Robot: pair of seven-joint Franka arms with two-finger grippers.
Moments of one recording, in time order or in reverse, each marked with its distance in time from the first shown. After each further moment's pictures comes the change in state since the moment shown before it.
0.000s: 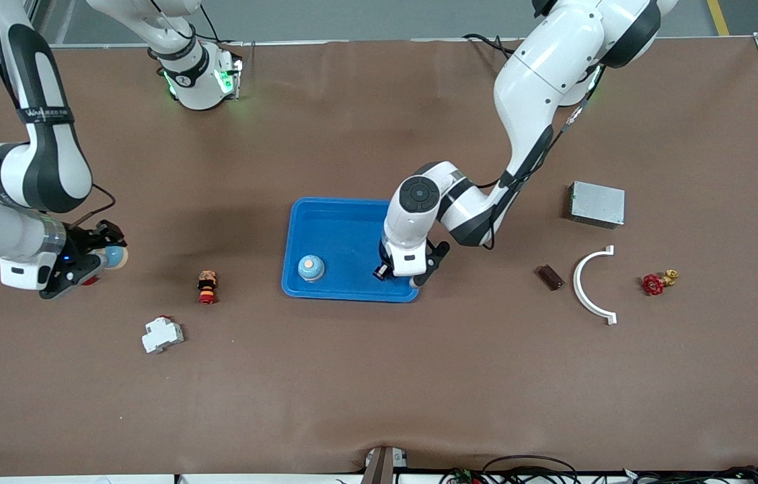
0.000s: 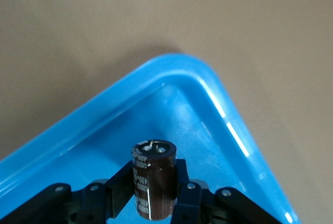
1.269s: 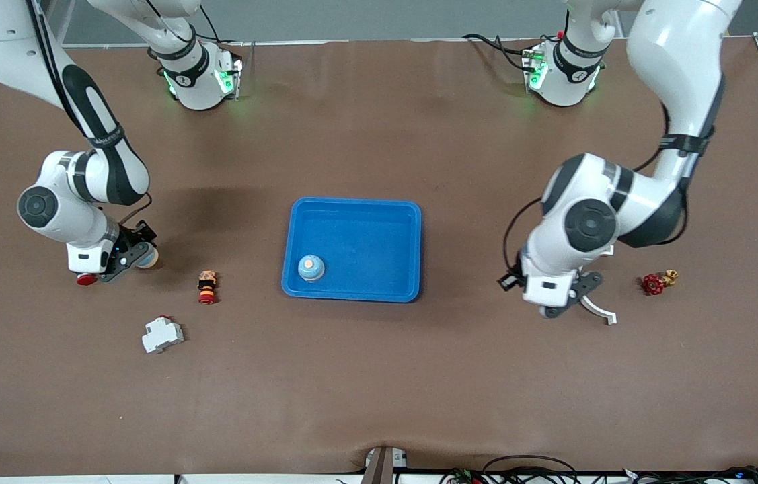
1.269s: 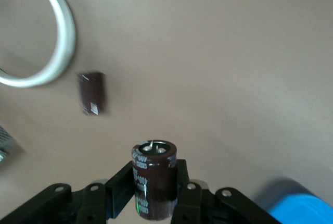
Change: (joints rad) left arm 0.492 -0.312 -0.101 -0.126 -0.054 -0.471 0.770; right arm -0.009 0.100 0.020 -0.308 -0.073 0.486 -0.045
